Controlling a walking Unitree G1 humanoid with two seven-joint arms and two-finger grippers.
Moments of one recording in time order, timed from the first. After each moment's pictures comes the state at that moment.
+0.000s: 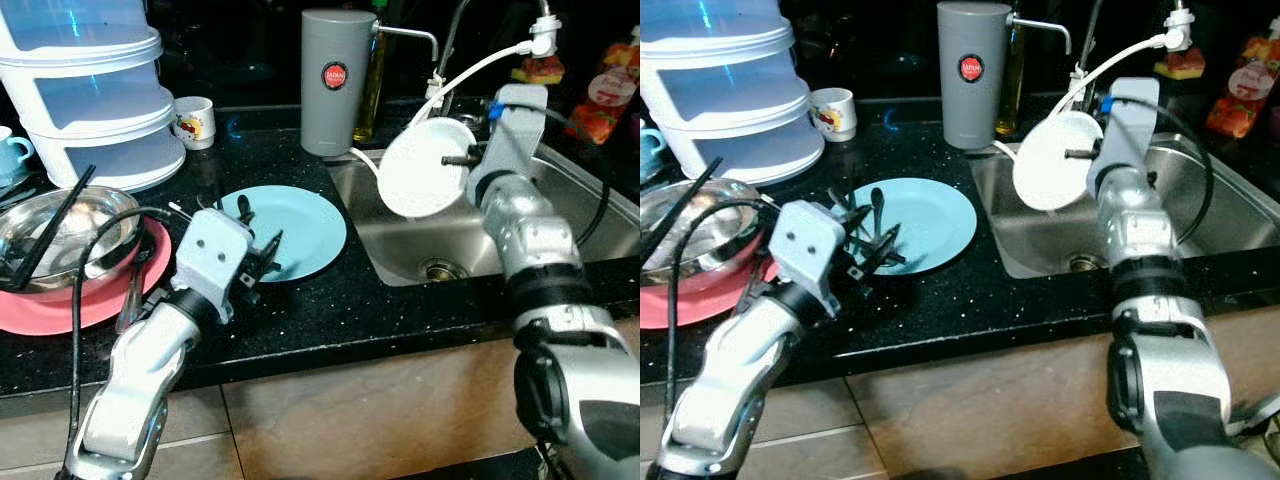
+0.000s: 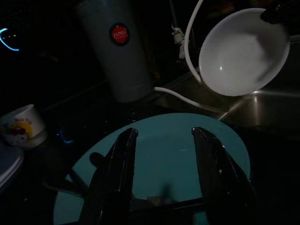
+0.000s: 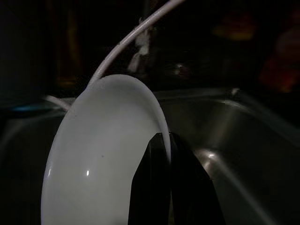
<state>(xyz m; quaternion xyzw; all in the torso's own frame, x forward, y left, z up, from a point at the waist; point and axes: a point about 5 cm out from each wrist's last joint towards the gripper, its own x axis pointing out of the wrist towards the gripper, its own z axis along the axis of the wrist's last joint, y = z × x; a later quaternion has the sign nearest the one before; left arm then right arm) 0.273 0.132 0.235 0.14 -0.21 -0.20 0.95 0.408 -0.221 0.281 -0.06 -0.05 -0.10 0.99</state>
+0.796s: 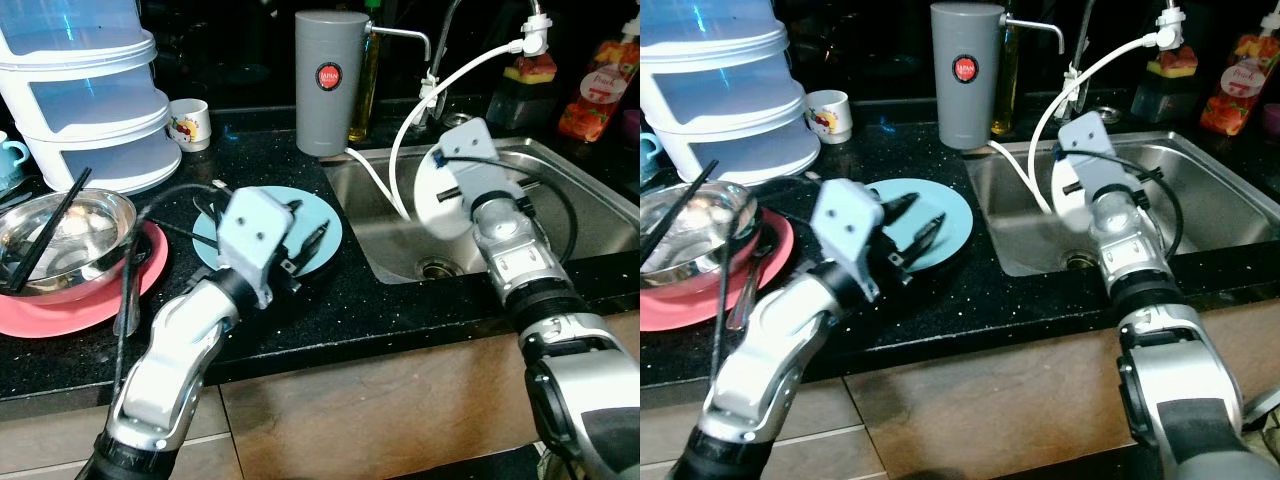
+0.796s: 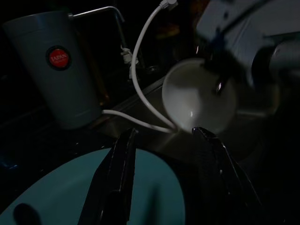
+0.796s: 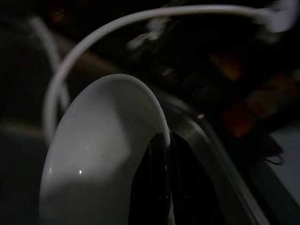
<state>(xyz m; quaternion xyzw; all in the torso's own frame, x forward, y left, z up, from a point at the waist) 0.288 0.089 0.252 0.10 -0.21 -0.30 0.93 0.413 -0.209 0.244 -0.33 -0.01 -0.07 0.94</state>
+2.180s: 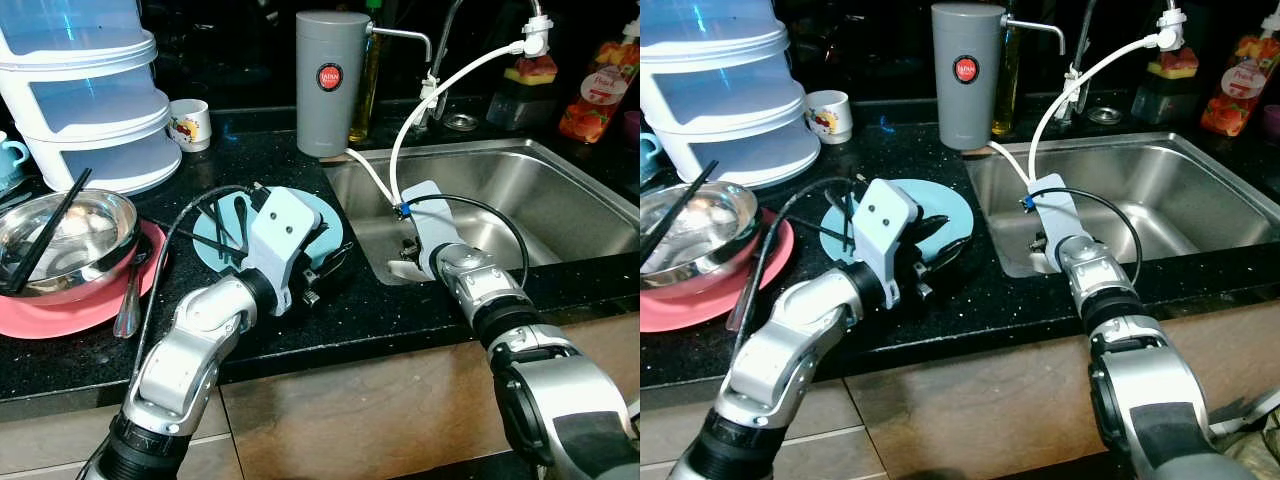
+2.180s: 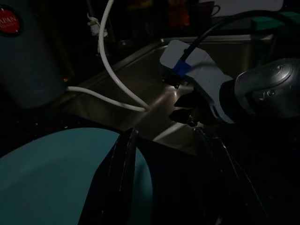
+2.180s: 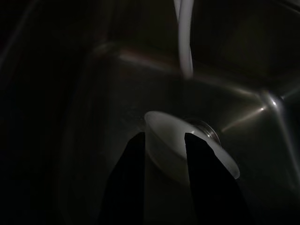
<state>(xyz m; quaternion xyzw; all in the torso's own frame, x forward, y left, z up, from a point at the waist) 0.291 0.077 0.243 0.10 -0.14 -0.35 0.92 0.409 -0.186 0.185 -0.19 0.16 0.04 0.97</state>
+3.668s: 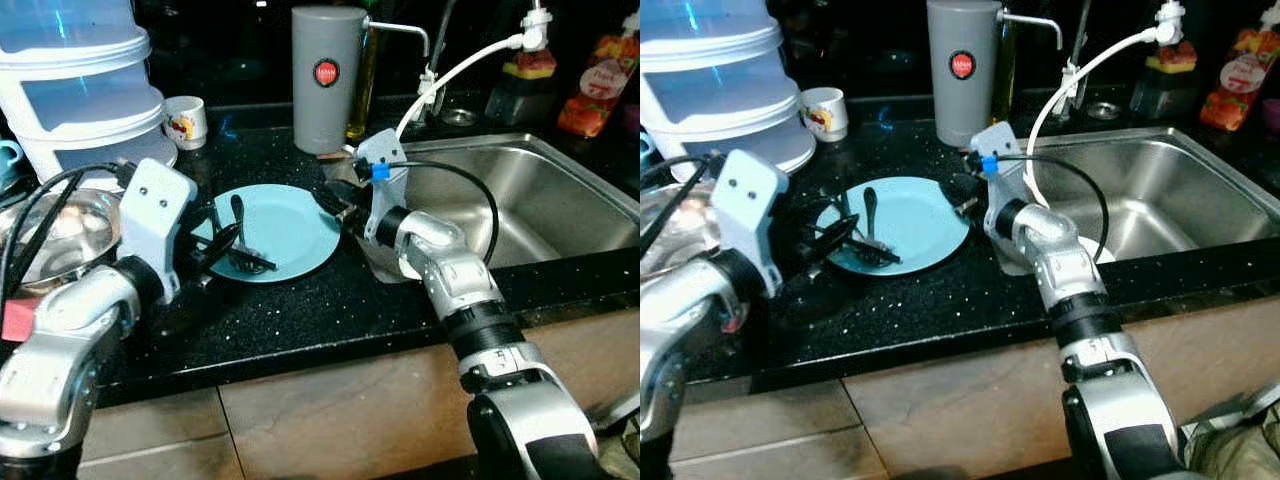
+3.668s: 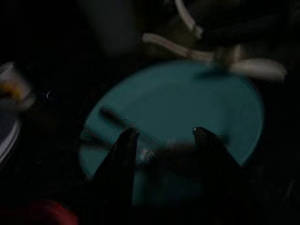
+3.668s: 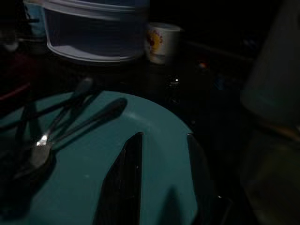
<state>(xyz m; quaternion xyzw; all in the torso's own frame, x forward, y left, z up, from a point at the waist) 0.265 0.193 0.262 0.19 -0.07 -0.25 0.95 0.382 -0.092 0.253 -0.09 -0.07 0.37 0.92</state>
